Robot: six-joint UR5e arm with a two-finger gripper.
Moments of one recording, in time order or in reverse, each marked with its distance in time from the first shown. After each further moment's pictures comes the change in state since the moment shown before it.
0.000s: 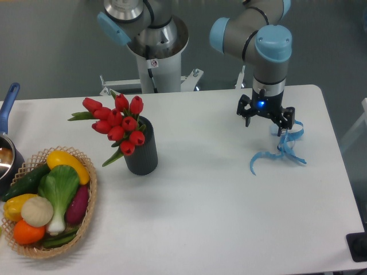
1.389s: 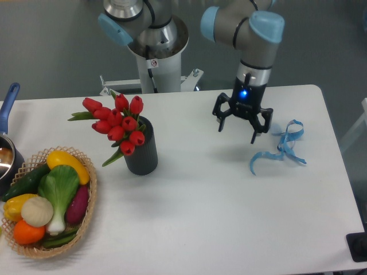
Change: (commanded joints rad) arm 0.049 0.214 -0.176 0.035 -0.545 0.009
